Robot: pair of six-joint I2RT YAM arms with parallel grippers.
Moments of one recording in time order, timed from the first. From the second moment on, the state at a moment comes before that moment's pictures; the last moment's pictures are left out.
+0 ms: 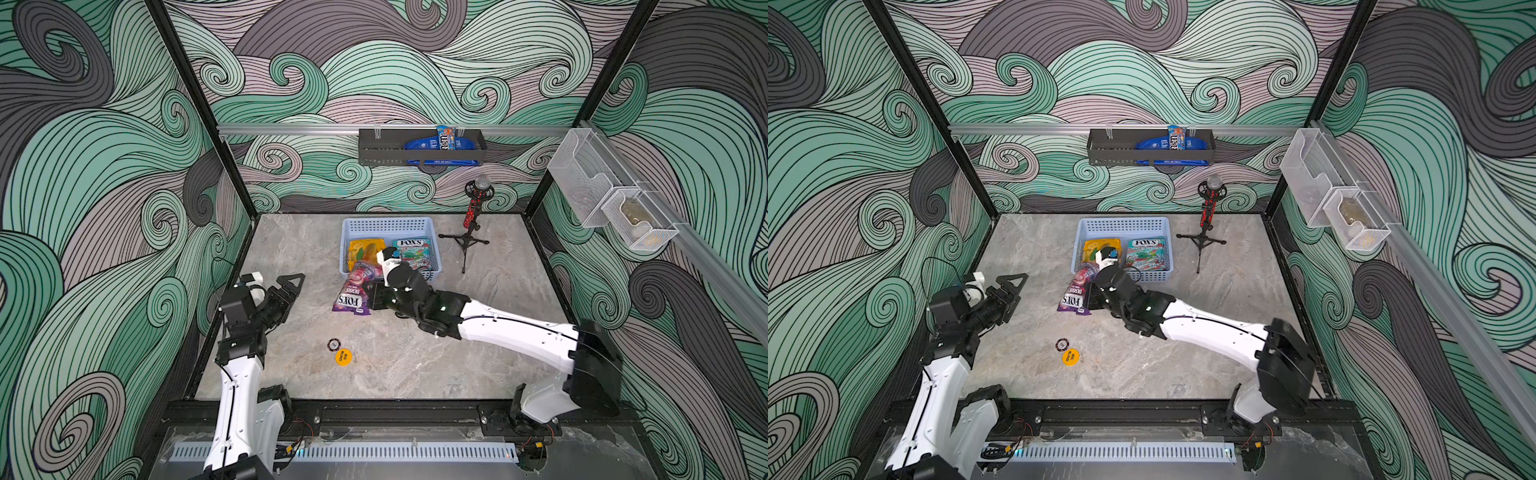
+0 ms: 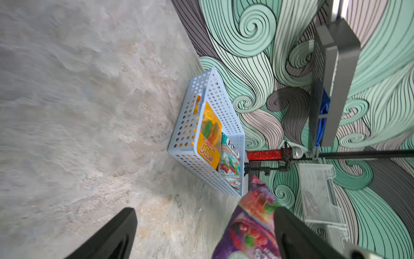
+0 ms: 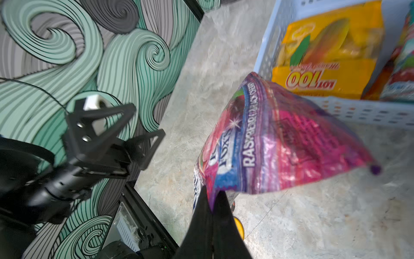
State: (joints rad) left arm 0.23 0.74 0.45 -0.15 0.61 -0.91; right arm 0.98 1.49 1.15 -0.14 0.15 0.77
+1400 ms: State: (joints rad) left arm -0.11 0.79 0.44 -0.12 0.30 -0.90; right arm 0.49 2.14 1.64 -0.40 -0.26 0.39
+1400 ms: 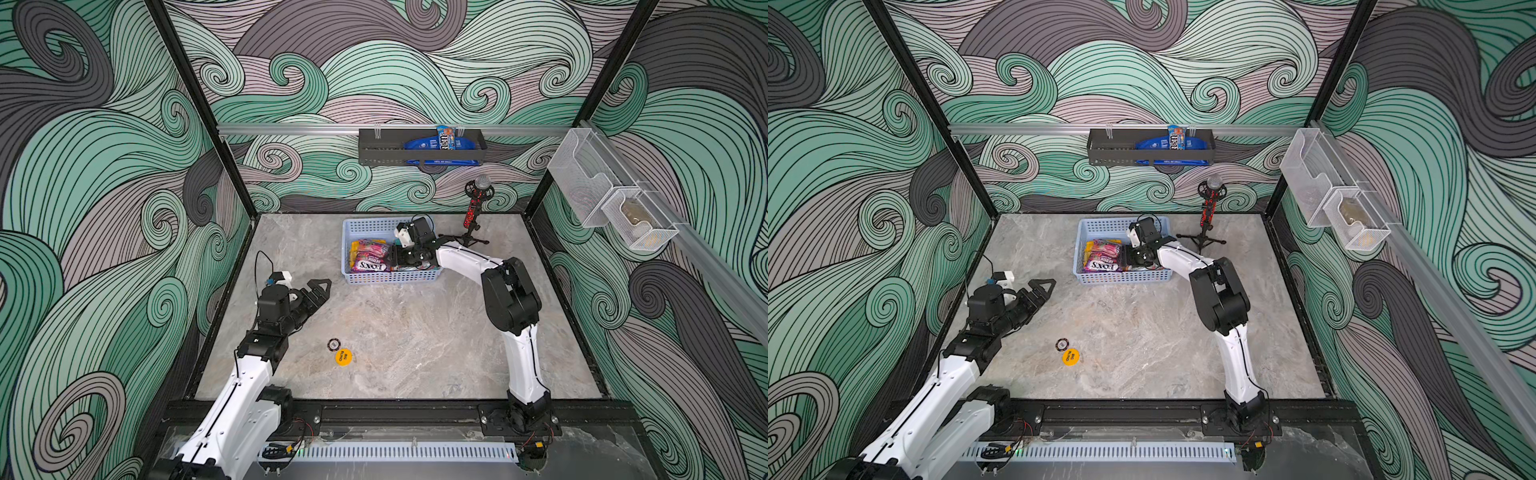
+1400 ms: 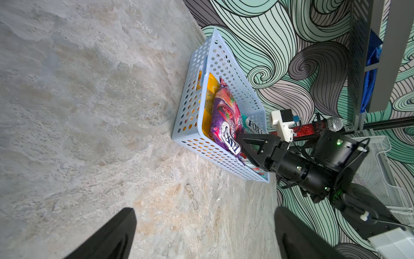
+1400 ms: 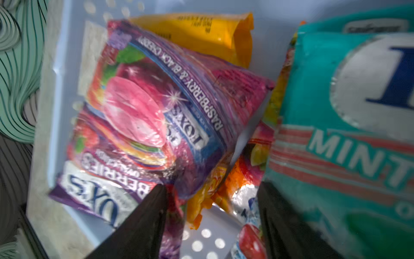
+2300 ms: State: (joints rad) left arm -0.75 0.99 0.59 0.02 -0.38 -0.60; right arm 0.47 1.35 1.06 -0.37 0.21 0.22
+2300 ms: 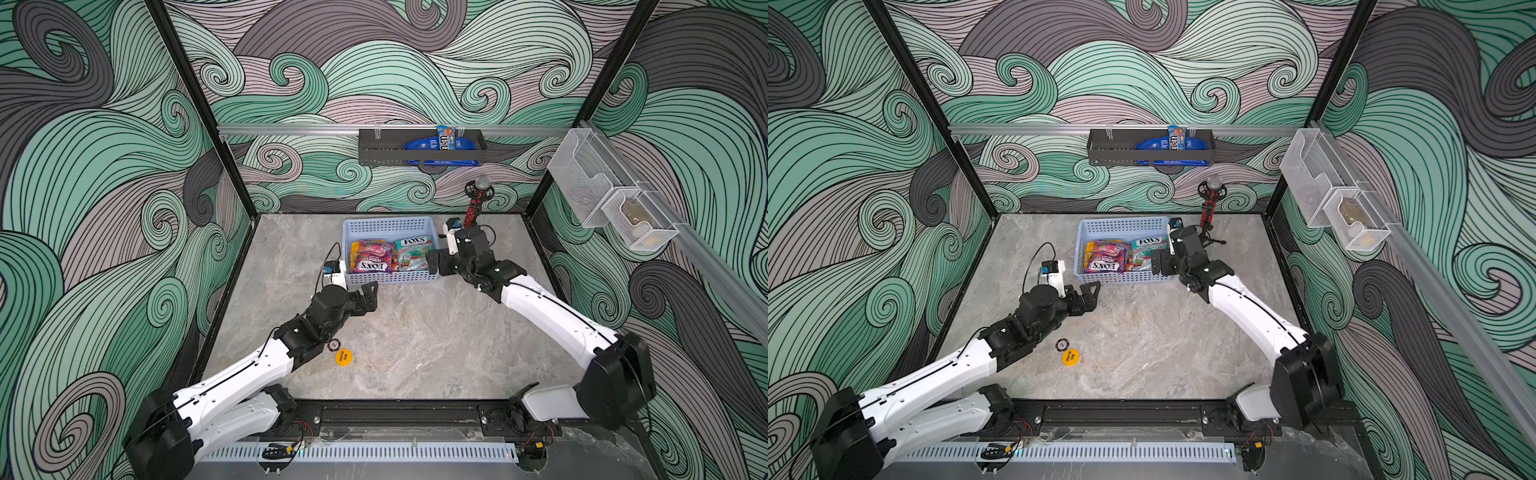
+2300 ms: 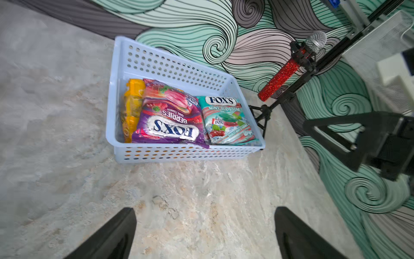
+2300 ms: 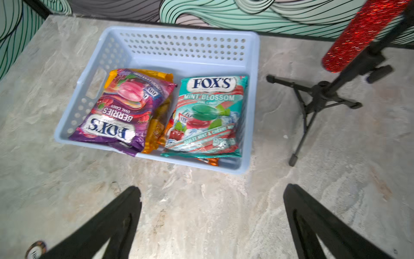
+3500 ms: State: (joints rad) left arm -0.25 1.32 0.02 1.29 -0.51 0.05; right arm 0.07 1.43 0.17 1.10 0.26 -0.06
